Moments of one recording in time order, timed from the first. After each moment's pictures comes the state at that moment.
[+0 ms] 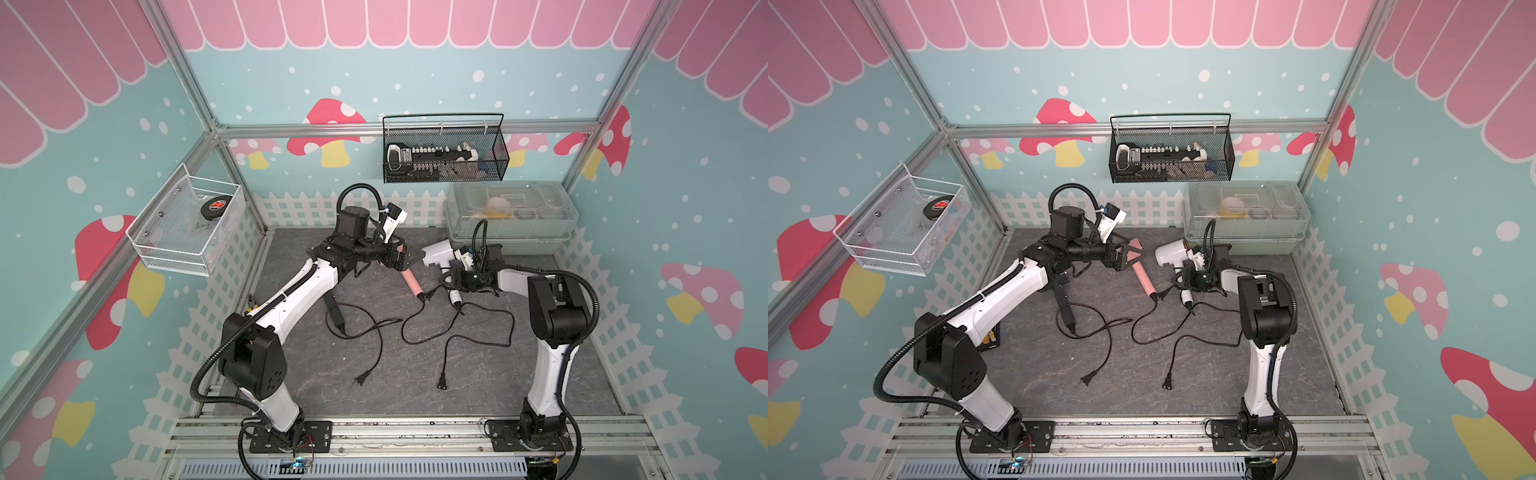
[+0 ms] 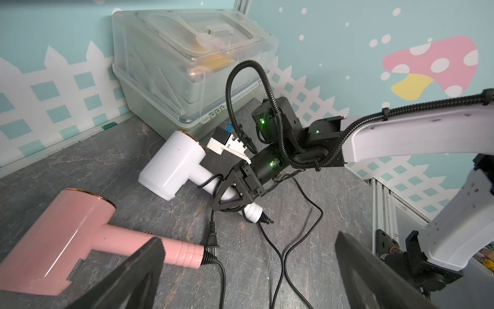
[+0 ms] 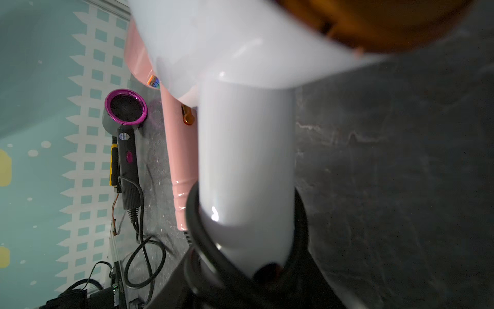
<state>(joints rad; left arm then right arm) -0.43 1.69 1.51 -0.29 0.68 -0.05 0.12 2.06 1.28 -0.14 -0.77 0.32</state>
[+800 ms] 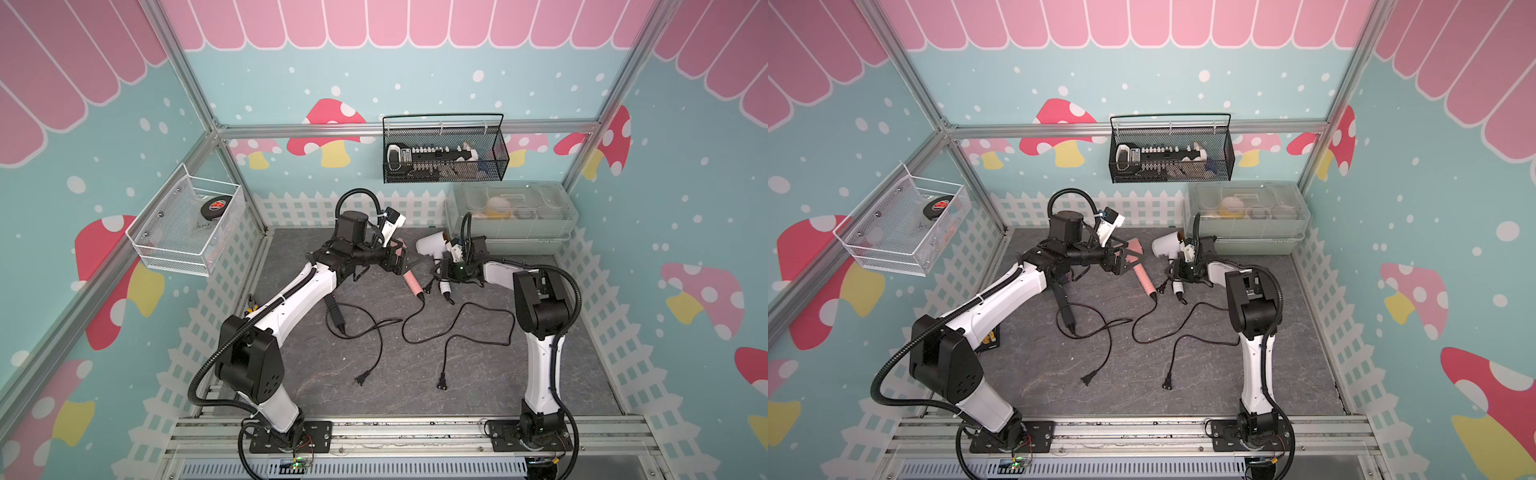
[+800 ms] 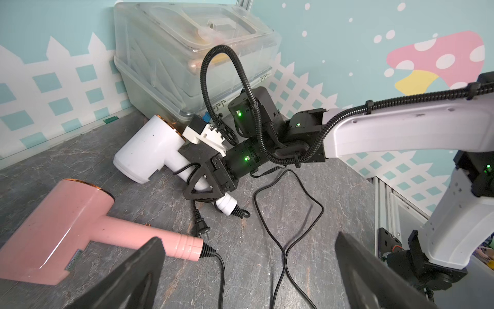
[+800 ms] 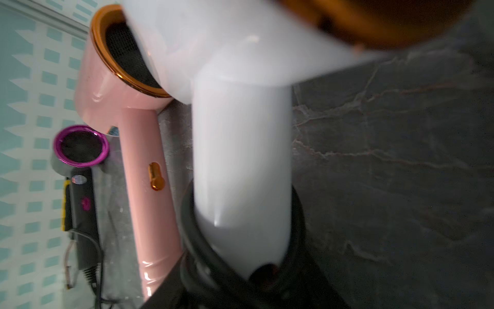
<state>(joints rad) -0.43 1.66 1.45 -0.26 0.67 -0.05 0.19 2.19 1.43 -0.12 -0.58 0.37</state>
